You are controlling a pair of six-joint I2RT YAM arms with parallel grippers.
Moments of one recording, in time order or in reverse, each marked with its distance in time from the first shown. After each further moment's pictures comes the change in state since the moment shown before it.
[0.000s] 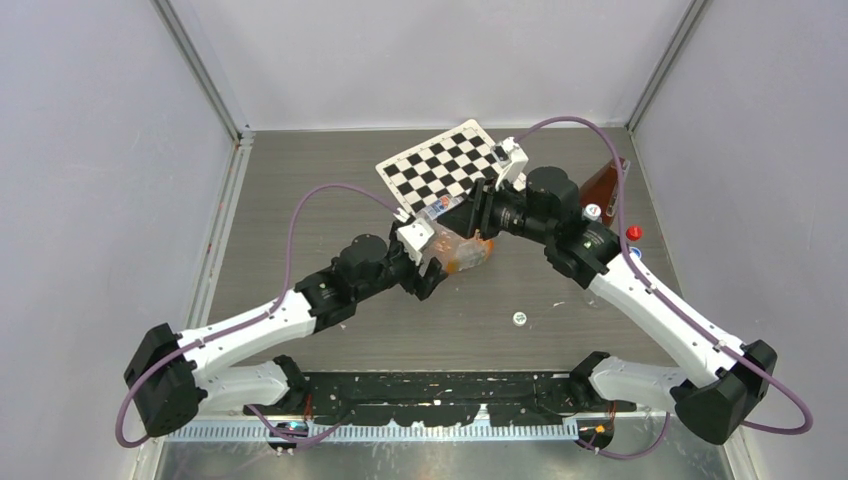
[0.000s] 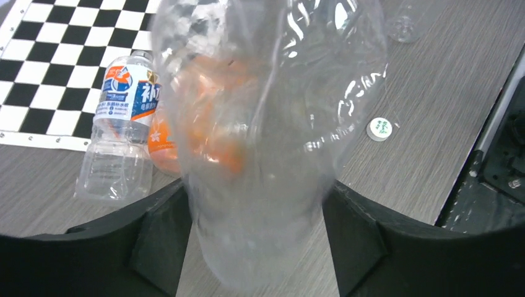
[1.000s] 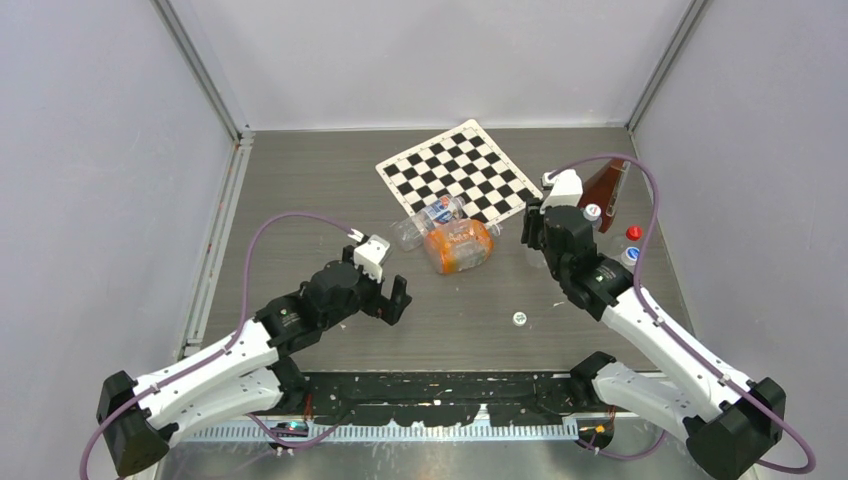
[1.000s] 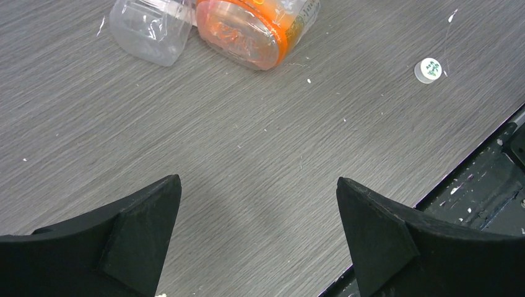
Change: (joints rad) left arm -0.002 -0.319 -0.143 -0.365 -0.178 -0.239; right arm -0.090 -0.219 -0.321 -0.023 0.778 -0.394
